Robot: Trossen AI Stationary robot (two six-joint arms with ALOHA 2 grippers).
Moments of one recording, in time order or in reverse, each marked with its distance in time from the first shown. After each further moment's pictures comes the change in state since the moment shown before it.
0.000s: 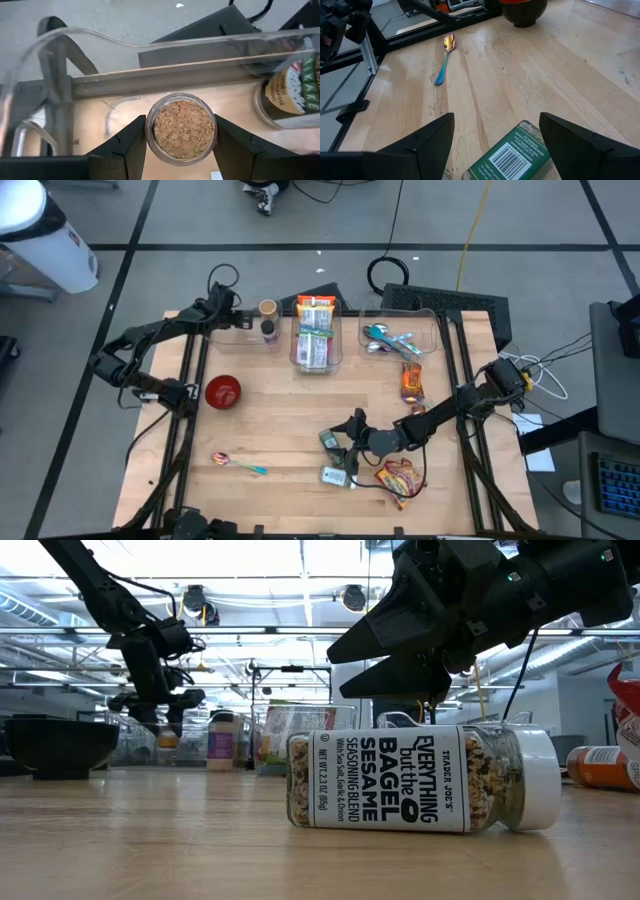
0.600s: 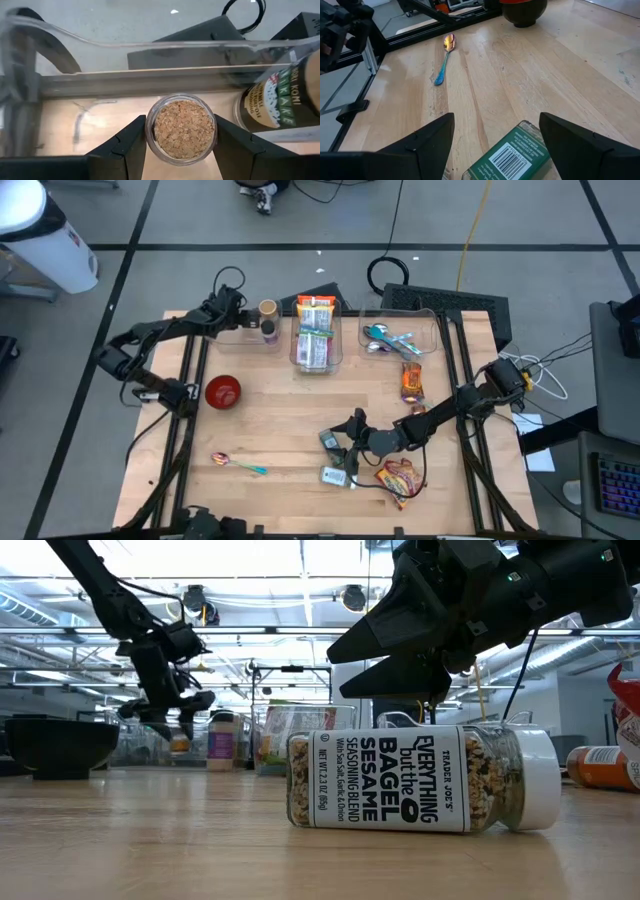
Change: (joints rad) left arm -0.059 0.061 0.000 0.089 -0.017 -0.114; right arm 0.000 0.000 0.000 0.000 0.000 0.000
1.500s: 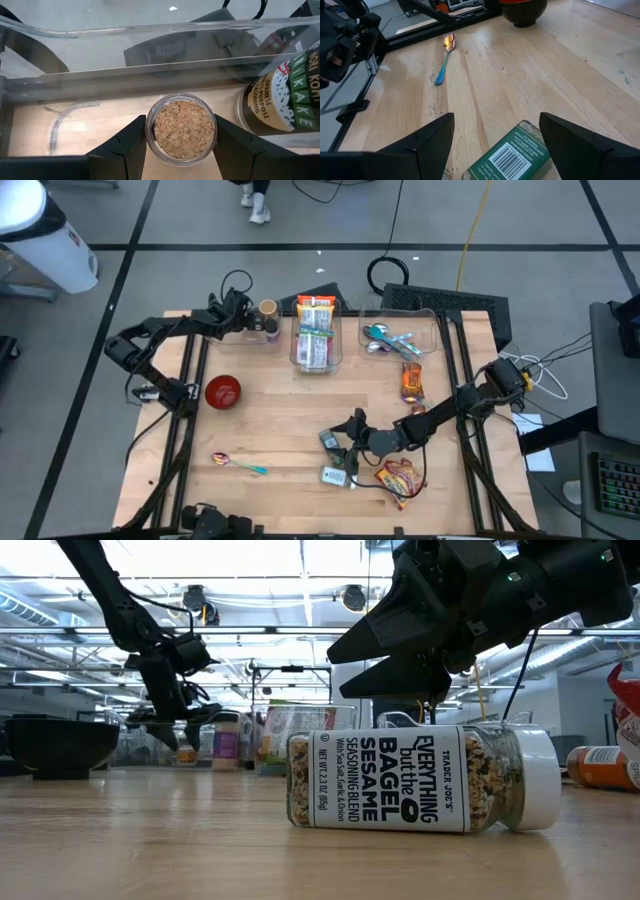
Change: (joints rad) left arm -0.029 0.102 0.000 0.088 -0.023 0.018; right arm 0.000 0.000 0.000 -0.001 0.000 0.000
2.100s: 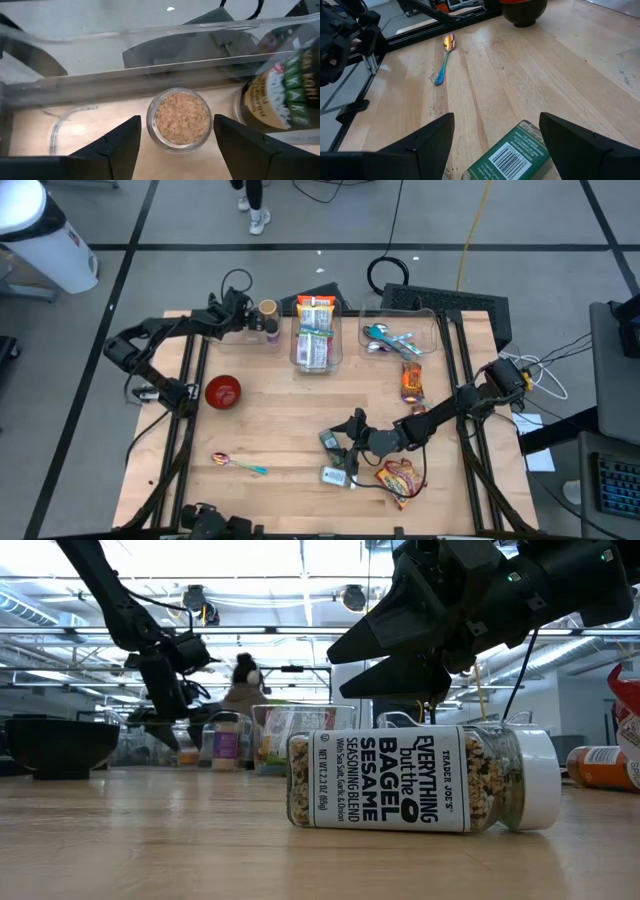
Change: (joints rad) left arm 0.001 -0.008 0.000 0.002 0.009 0.031; right arm 0.000 0.000 0.000 0.000 0.000 0.000
